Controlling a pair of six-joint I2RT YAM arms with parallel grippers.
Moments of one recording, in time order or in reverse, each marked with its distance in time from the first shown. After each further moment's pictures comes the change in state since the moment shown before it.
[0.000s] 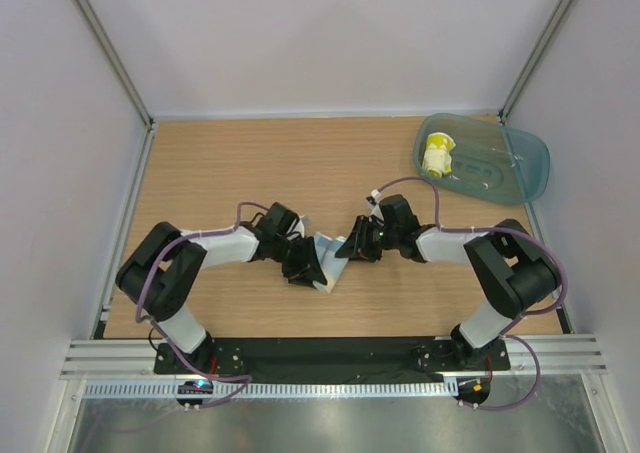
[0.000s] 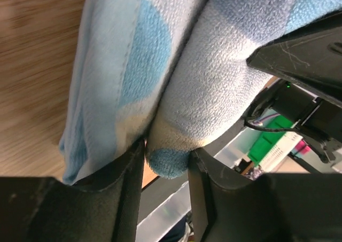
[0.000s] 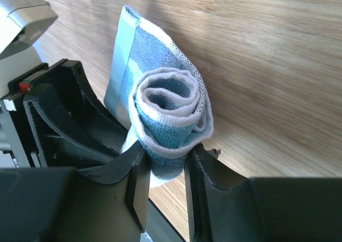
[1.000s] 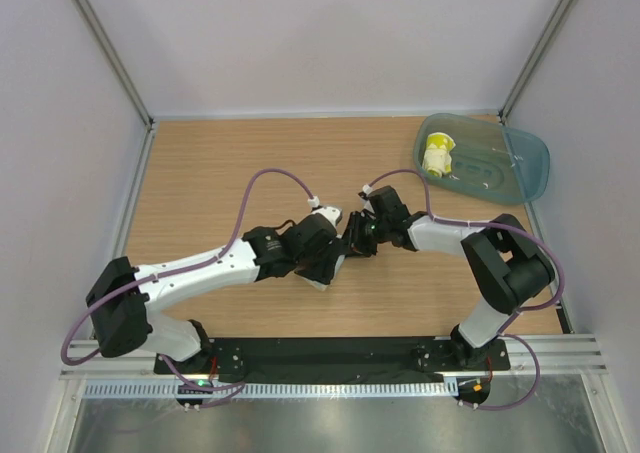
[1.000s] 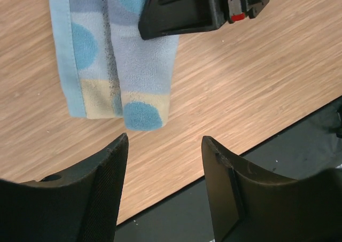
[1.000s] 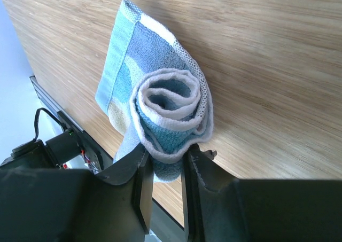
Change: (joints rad) left arm -0.397 -0.269 0.270 -0.426 -0.766 0.264; right arm 0.043 0.035 0.151 -0.219 0.050 -0.026
